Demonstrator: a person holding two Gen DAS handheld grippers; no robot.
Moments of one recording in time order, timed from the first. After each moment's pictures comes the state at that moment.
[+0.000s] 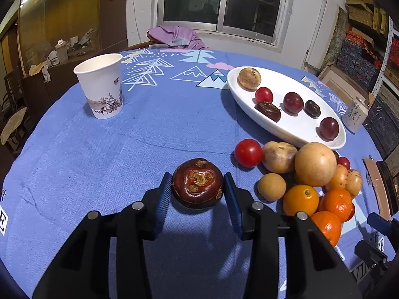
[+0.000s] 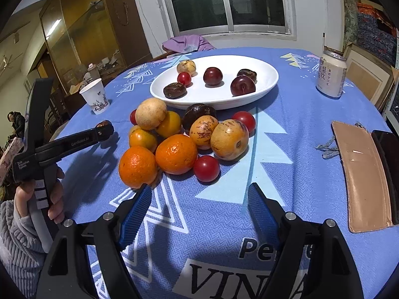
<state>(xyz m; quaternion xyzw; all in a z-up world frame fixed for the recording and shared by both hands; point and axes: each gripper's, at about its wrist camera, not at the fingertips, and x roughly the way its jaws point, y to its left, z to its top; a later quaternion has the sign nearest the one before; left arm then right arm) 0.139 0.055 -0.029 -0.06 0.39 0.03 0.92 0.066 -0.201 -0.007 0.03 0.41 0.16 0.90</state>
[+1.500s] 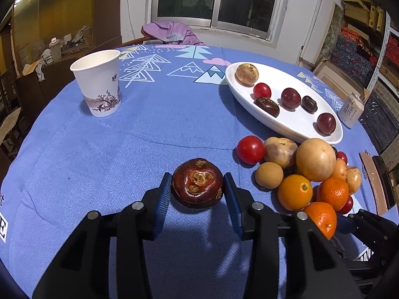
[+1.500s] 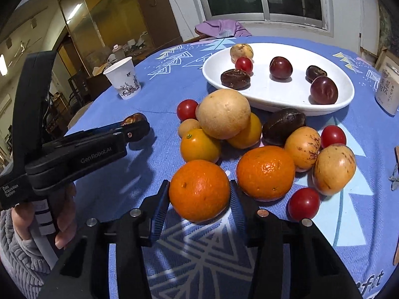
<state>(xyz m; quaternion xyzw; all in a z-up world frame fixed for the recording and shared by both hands) 0.139 0.063 -0.030 -0.06 0.41 0.01 0.91 0.100 -0.113 -0.022 0.00 0.44 0.24 0.87</state>
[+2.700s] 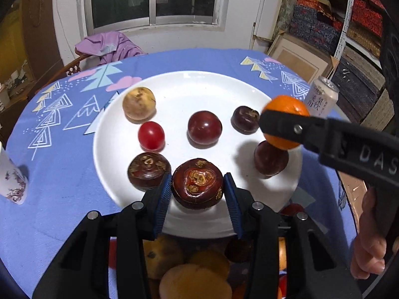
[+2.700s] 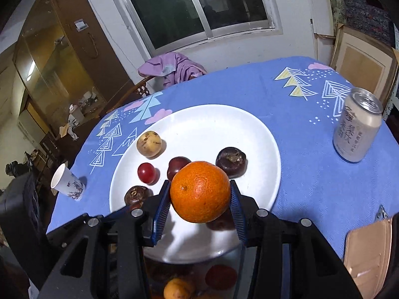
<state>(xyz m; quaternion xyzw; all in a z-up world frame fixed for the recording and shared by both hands) 0.254 -0.071 -0.011 0.02 0.43 -0.11 0.90 0.258 -0.215 0.024 0.12 0.42 0.14 0.89</state>
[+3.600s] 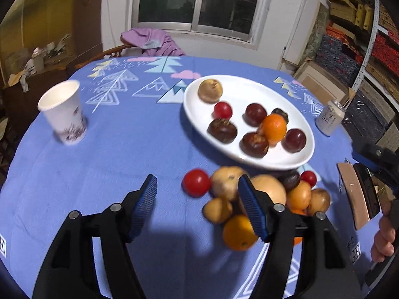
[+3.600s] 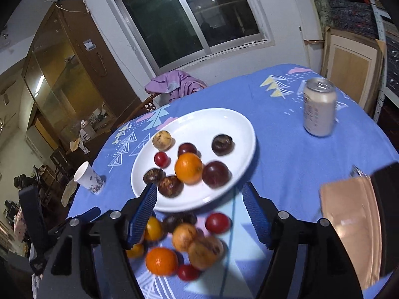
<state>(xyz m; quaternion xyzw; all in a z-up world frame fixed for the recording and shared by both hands) 0.157 0.018 0.005 -0.06 0.40 -0.03 0.91 0.143 -0.259 0.045 0.15 0.36 0.13 0.91</state>
